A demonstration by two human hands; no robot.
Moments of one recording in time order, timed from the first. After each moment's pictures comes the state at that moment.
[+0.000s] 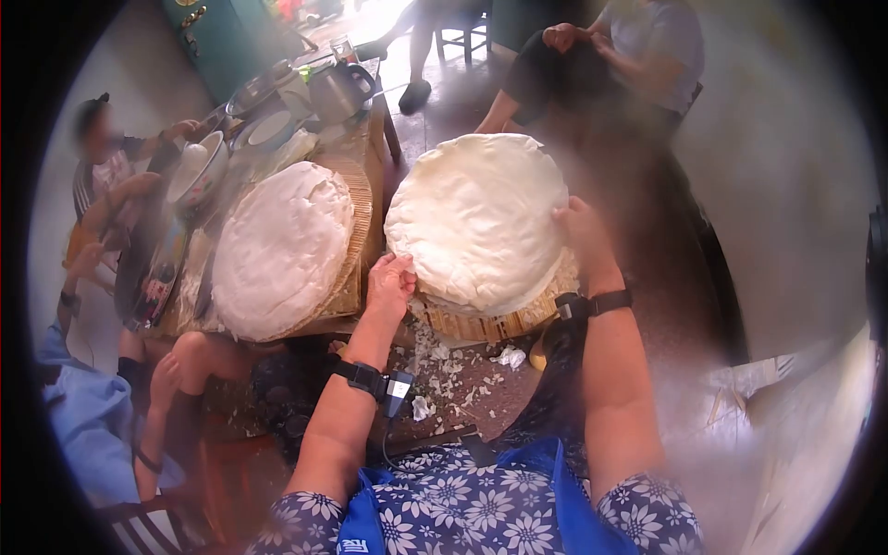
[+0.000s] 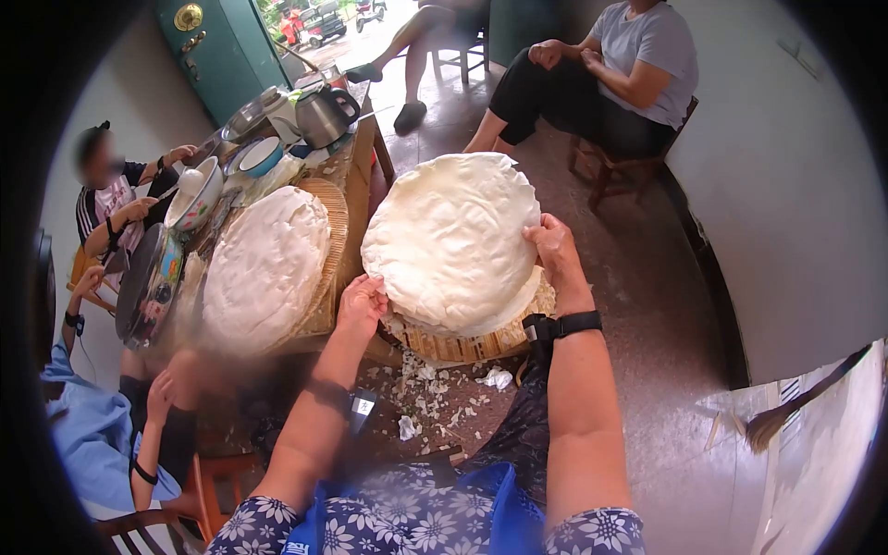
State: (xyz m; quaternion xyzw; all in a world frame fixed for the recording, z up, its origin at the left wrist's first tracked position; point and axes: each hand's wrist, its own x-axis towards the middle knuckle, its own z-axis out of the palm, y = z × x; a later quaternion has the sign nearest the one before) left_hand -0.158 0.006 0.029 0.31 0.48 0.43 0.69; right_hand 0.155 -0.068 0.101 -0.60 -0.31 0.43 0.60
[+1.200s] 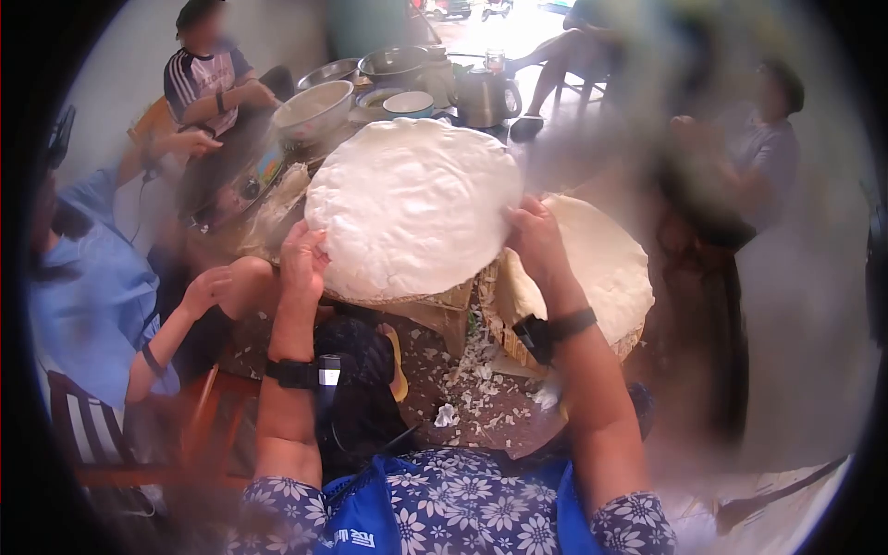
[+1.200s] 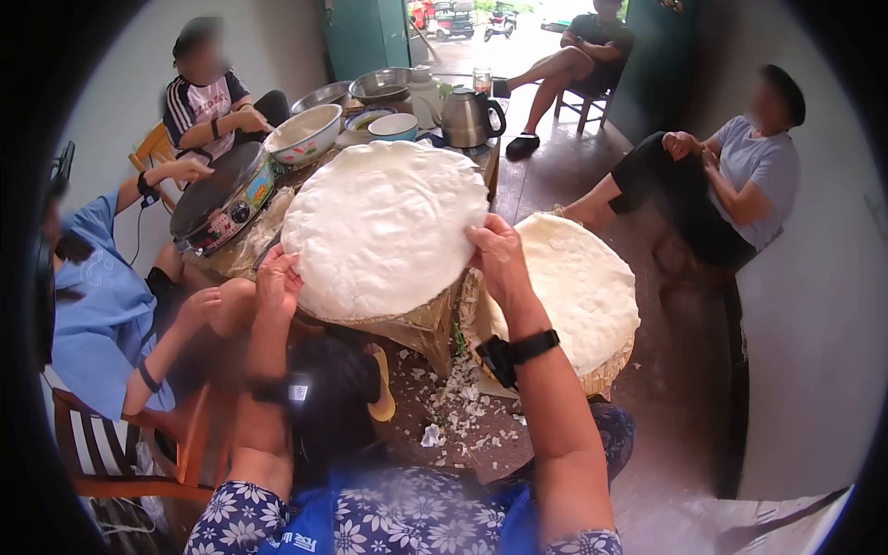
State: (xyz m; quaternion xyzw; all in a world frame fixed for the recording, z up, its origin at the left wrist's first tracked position) left_hand -0.419 -0.005 0.154 0.33 0.42 0.69 0.49; right_hand -0.079 0.025 0.153 -0.29 -0.40 0.64 0.59
